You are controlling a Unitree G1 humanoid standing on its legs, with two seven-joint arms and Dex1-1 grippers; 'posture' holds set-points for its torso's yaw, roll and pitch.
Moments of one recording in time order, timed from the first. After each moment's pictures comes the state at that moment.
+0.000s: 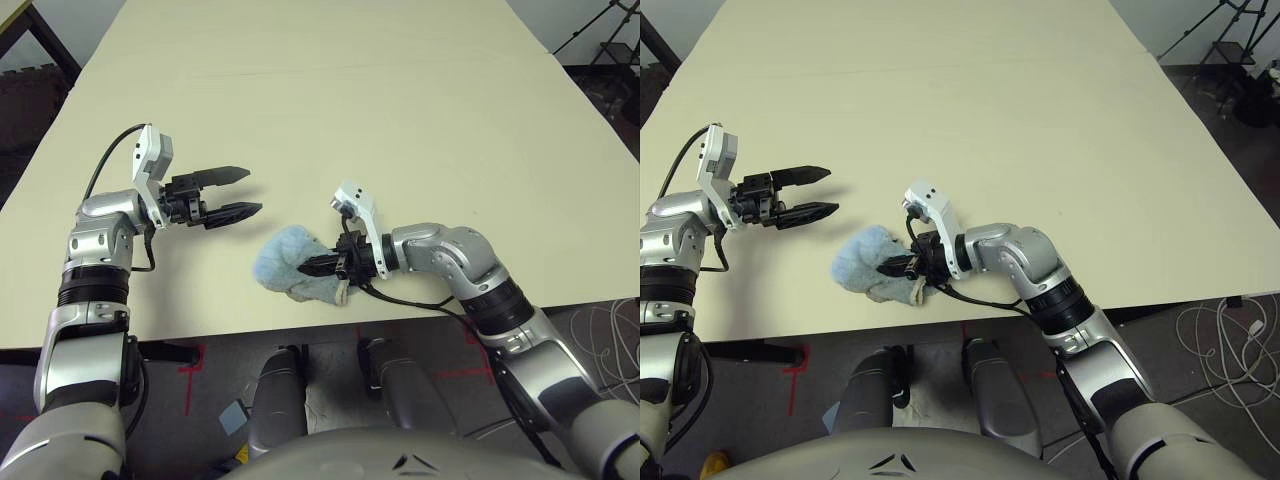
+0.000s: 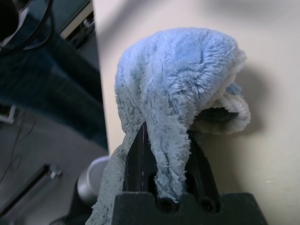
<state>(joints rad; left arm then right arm) -0.61 0.69 0.12 0.60 -0.40 0.13 -1.46 -0.60 -0.26 0.43 0.00 0.51 1.02 0.92</state>
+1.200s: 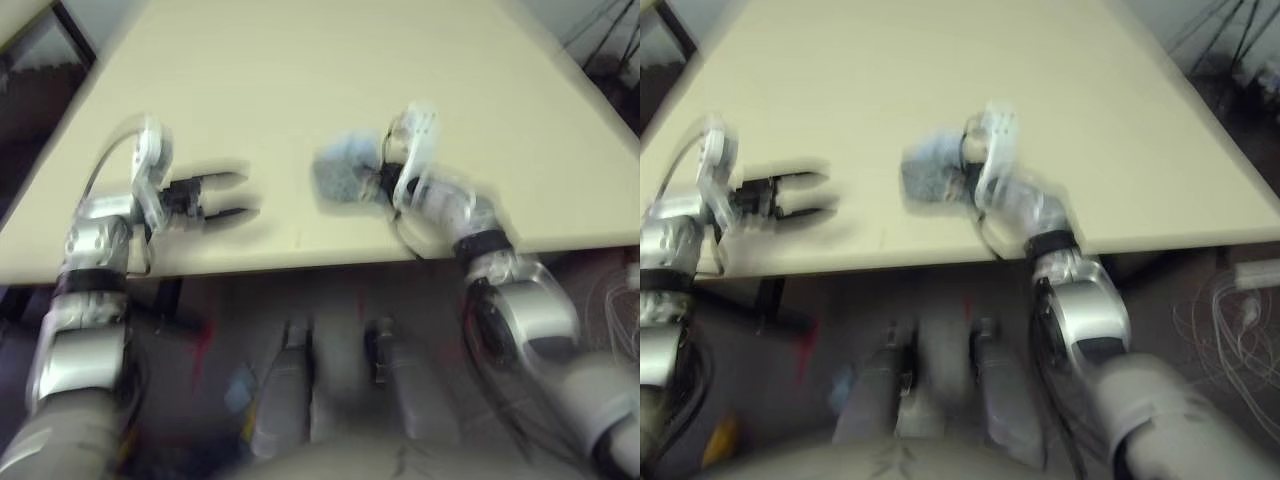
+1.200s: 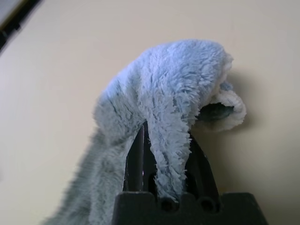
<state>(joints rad) -0.63 0.69 0.11 0.63 -0.39 0.13 -1.47 -1.02 -0.21 -0.23 0.88 0.42 0.42 0.39</state>
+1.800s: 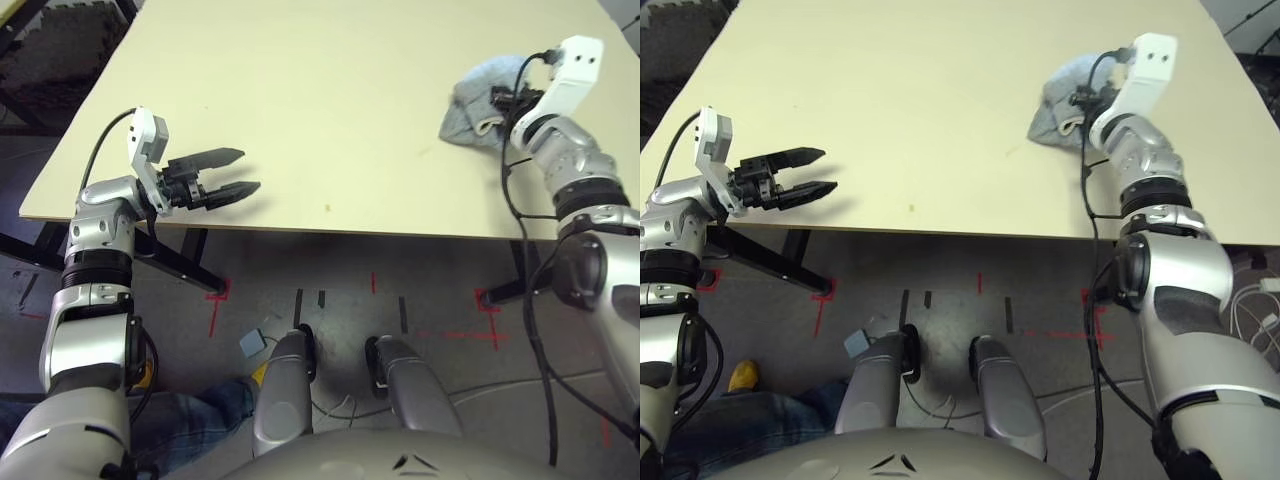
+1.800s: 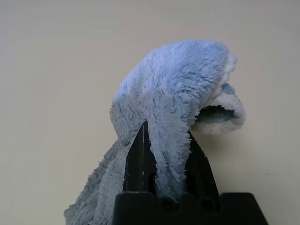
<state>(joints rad) -0.74 0.67 0.16 0.75 -0.39 0.06 -1.37 -1.12 -0.57 -0.29 1.23 0.23 0.05 0.36</state>
